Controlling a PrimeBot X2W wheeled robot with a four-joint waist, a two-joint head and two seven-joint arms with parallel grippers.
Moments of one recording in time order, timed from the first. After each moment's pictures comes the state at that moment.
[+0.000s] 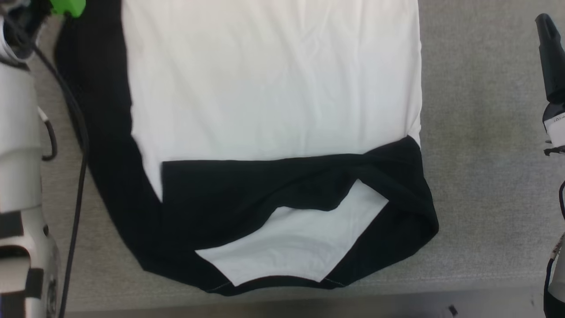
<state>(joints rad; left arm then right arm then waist) -1.11 0.36 -0.07 0.41 -0.35 -0.10 0.63 -0.50 -0.10 -0.29 -0.15 0.56 0.13 0.45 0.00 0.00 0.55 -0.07</state>
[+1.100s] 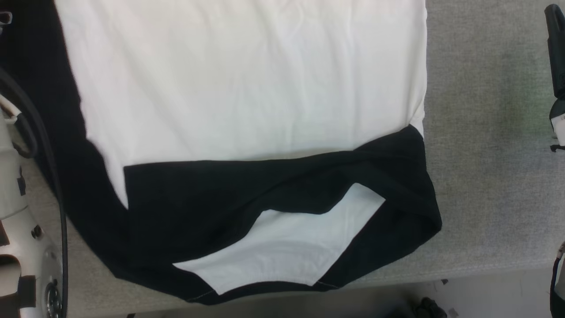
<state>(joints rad) -1.09 0.34 0.12 0.26 -0.46 0.13 0.78 -0.50 -0.12 -0.28 -0.17 0.58 0.13 0.42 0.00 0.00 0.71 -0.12</state>
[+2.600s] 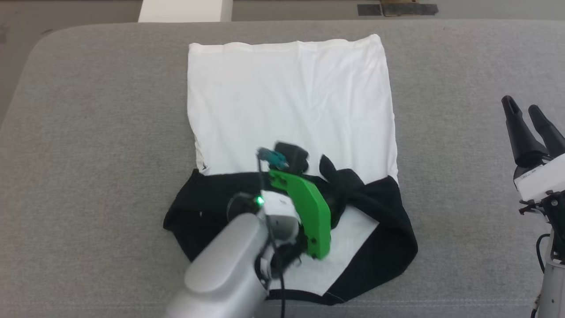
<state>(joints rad) -0.55 0.05 -0.67 0.34 -0.77 0.02 0.43 -0.31 -0.06 -0.31 -0.10 0.53 0.13 0.46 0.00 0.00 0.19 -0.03</state>
